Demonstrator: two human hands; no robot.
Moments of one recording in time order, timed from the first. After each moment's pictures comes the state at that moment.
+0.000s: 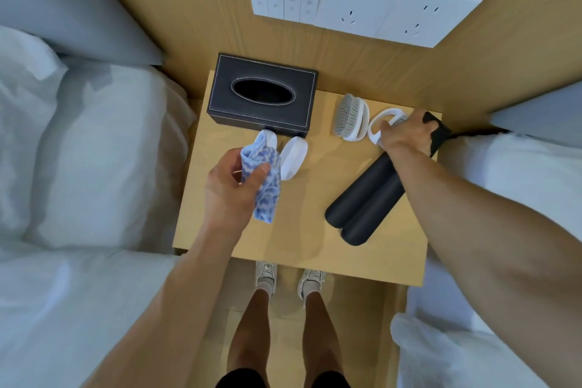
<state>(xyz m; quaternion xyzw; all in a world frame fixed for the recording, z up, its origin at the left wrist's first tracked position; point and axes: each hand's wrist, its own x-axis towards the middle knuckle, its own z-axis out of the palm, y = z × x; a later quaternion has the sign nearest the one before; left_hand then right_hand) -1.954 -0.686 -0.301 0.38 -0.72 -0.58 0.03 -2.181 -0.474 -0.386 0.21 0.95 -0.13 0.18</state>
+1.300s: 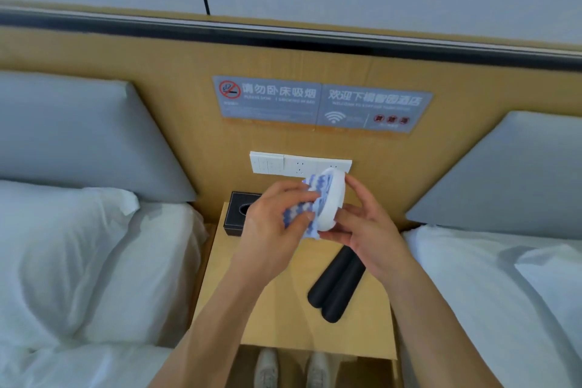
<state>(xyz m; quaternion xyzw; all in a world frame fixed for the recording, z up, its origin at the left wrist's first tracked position) -1.963 -0.628 -0.033 0.06 -0.85 -0.50 0.15 -2.035 -0.463 -0.058 -0.04 0.58 -0.76 0.28</state>
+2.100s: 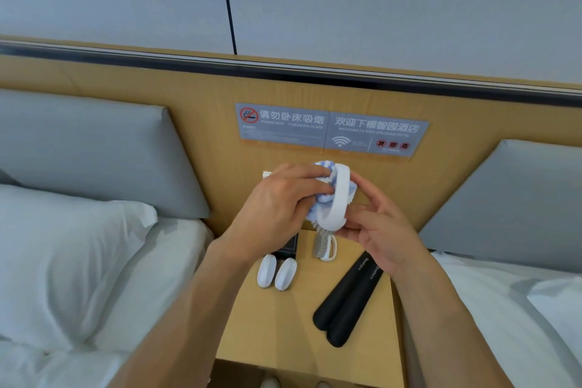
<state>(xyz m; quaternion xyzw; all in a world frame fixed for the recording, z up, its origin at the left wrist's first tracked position) -1.967 -0.642 0.038 -0.13 -0.93 -0.28 0.19 -2.033 -0.462 -0.002 -0.10 0.60 -0.74 0.28</state>
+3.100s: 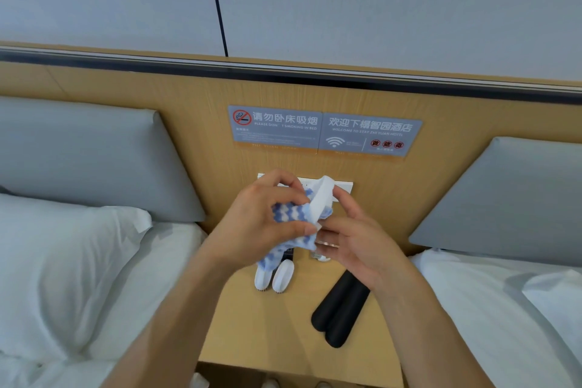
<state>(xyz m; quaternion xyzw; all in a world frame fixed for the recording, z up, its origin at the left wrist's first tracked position) -1.955 -0.655 0.034 -0.05 -0.89 -0.44 0.10 -2.016 -0.479 -0.003 -0.04 0.56 -0.74 0.37</state>
